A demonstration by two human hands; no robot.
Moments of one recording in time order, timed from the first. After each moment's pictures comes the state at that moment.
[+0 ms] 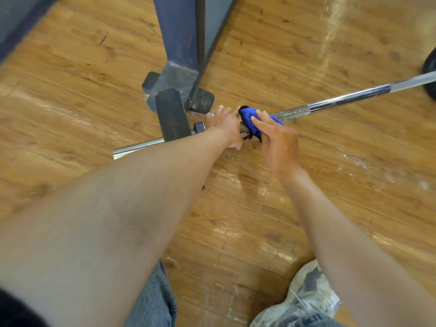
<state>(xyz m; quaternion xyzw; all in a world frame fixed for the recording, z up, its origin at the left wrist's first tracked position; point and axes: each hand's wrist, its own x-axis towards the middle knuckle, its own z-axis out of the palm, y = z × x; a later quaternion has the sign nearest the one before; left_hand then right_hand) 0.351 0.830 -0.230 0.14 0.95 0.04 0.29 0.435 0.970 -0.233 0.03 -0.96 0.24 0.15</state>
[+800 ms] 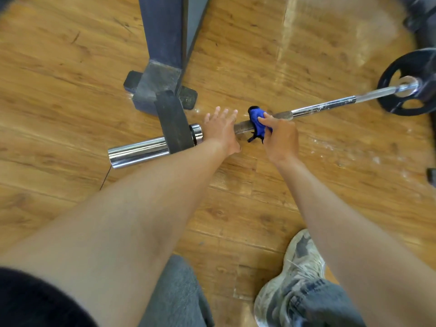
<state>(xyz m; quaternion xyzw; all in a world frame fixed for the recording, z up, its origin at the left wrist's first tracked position) 0.402 0.825 -0.230 0.21 0.95 0.08 0.19 0.470 0.964 -0.188 -0.14 -0.97 0.16 0.06</state>
